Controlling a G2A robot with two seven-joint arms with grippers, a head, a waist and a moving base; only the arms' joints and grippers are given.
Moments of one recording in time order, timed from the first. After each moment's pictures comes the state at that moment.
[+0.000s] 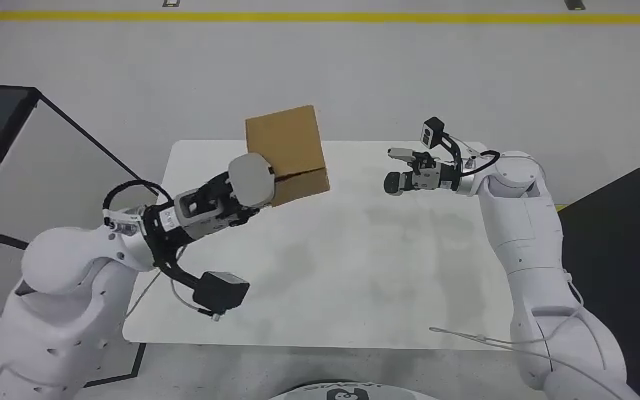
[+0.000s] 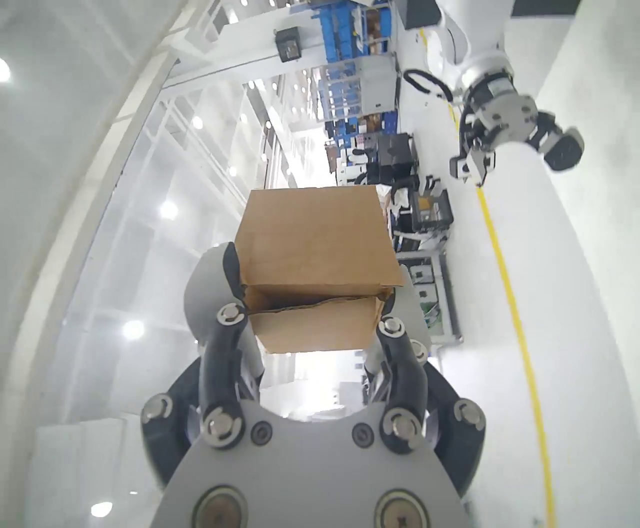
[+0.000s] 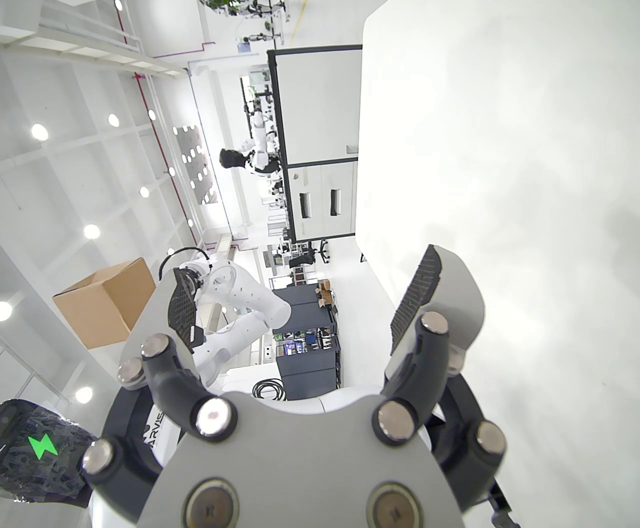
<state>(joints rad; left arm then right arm) 1.51 -0.88 -1.60 -2.26 2.32 -0.25 0.75 -0.89 -1.27 1.44 -0.98 0.18 0.00 1.42</state>
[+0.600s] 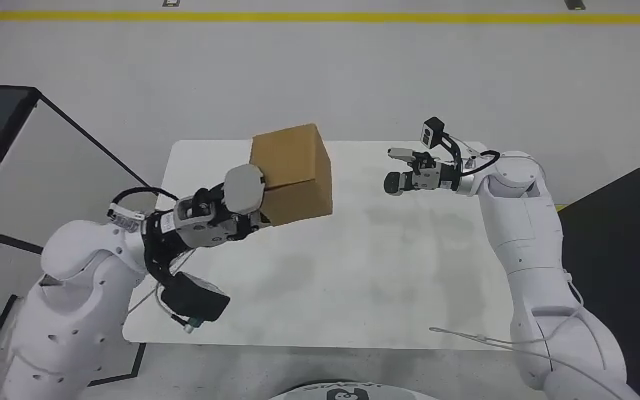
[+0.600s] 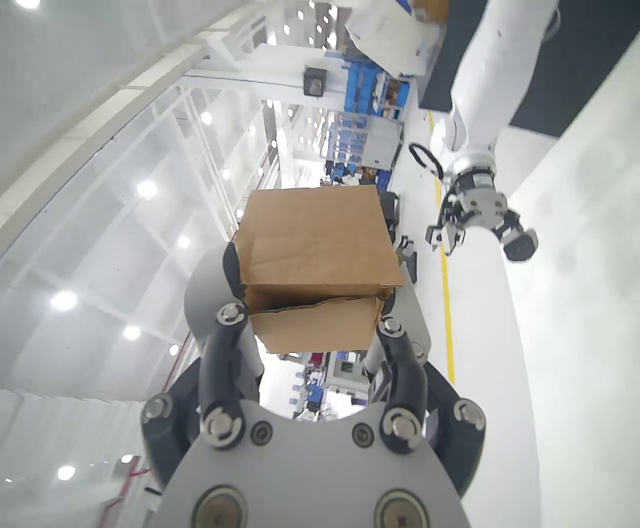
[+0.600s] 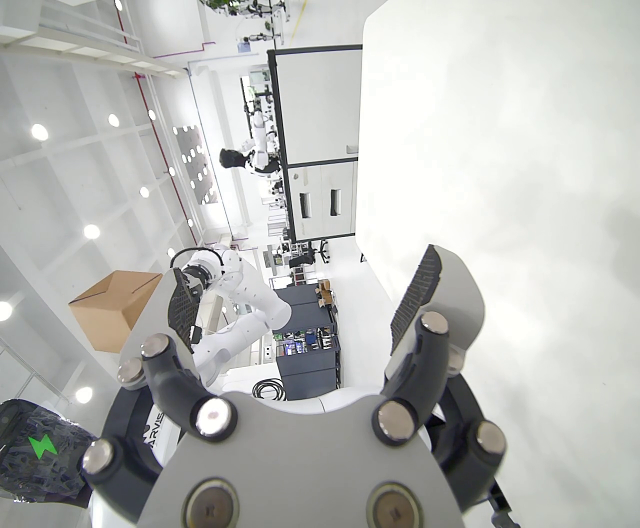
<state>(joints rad) 1.52 -0.89 -1.56 -2.18 2.08 -0.28 0.87 -0.89 -1.27 1.44 -0.98 0.18 0.00 1.42</state>
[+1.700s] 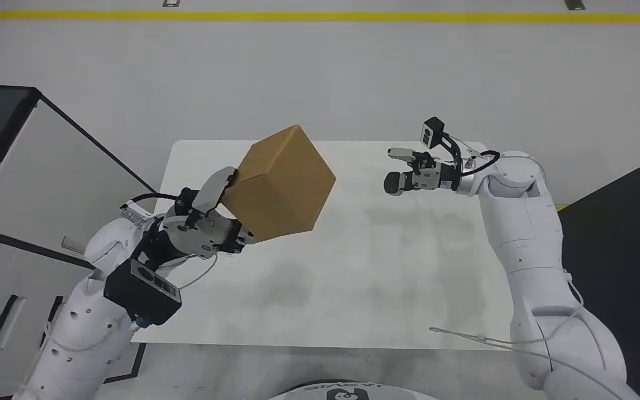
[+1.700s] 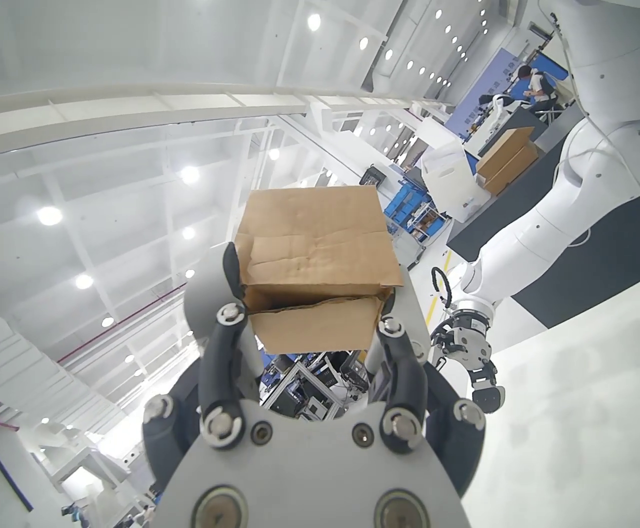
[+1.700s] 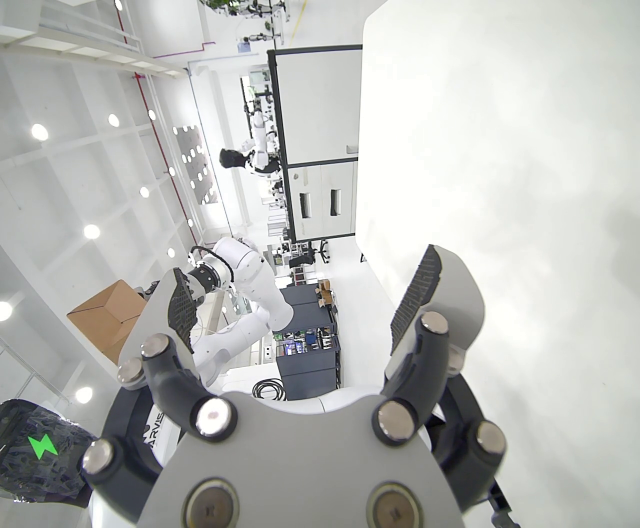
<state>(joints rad) 1.49 -0.91 -1.44 -2.05 1.77 -0.30 1.02 -0.89 -1.27 1.44 -0.98 0.18 0.00 1.42</state>
